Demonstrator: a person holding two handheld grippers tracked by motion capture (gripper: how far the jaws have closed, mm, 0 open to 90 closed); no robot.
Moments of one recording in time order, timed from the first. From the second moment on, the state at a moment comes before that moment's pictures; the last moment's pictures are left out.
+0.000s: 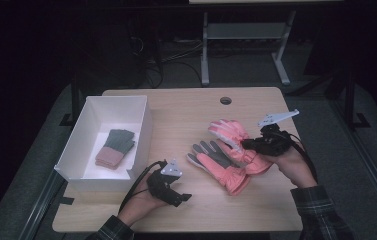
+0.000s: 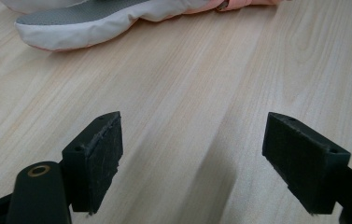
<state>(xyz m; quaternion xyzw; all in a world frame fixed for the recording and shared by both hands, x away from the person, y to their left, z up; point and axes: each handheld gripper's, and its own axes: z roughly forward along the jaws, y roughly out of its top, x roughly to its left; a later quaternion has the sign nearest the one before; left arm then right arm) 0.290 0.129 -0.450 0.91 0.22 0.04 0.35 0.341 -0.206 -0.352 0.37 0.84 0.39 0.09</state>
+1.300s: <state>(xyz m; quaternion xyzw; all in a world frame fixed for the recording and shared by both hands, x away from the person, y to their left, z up) 0.290 0.128 -0.451 0.92 0.21 0.03 0.34 0.353 -0.135 -0.402 0.36 0.88 0.31 0.05</state>
